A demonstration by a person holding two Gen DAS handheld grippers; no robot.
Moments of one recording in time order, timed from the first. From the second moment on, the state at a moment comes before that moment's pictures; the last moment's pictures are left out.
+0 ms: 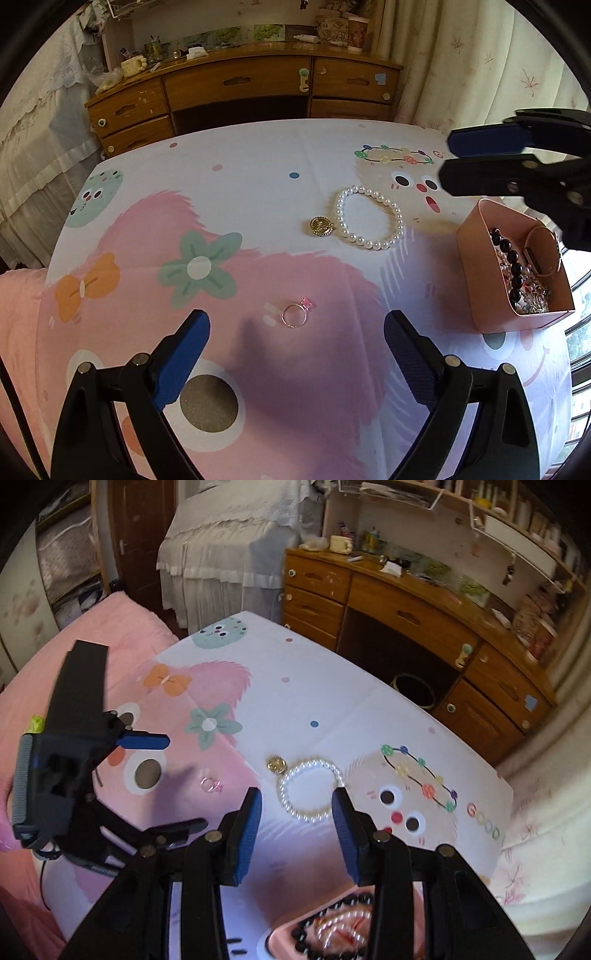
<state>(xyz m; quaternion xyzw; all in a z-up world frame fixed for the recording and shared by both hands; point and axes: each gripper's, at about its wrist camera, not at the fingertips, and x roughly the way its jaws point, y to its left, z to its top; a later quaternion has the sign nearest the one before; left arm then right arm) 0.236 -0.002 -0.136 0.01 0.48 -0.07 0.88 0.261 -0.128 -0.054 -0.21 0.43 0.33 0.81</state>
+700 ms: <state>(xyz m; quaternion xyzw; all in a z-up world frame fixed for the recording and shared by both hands) 0.239 0.008 -0.161 -0.01 0.47 -0.10 0.88 0.287 -0.063 -0.123 -0.25 0.43 0.39 0.77</state>
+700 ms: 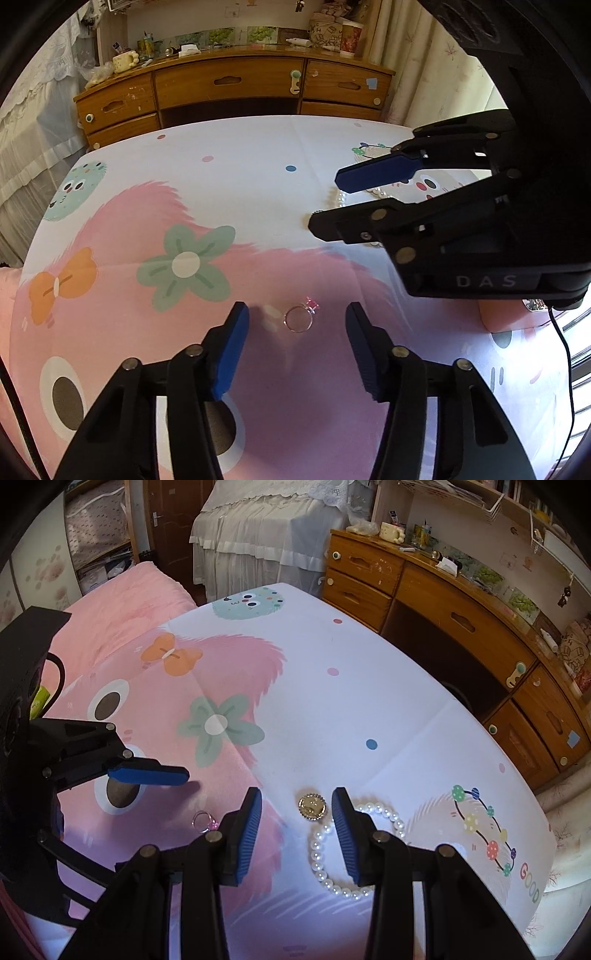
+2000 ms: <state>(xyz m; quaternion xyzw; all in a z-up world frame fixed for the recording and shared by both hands) 0.236 0.020 -0.146 -0.03 0.48 -0.10 0.87 0.303 -0.051 -0.142 -0.27 0.47 0.38 0.75</state>
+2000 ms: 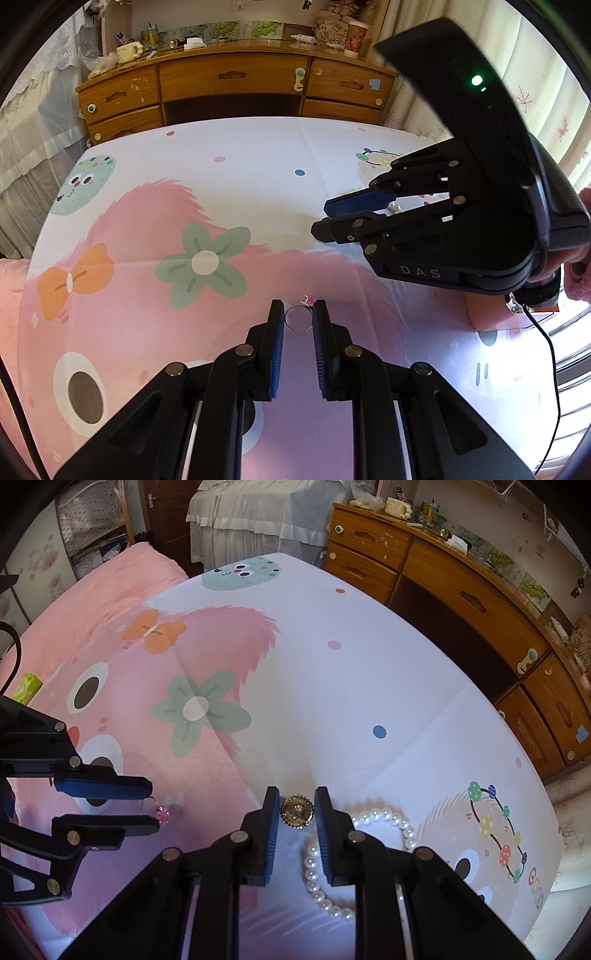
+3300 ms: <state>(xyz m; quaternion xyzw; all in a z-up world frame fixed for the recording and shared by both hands) 0.186 -0.145 -0.027 0.03 0.38 -0.19 0.91 0.163 -0.285 0.004 -0.04 0.39 0.19 0.90</state>
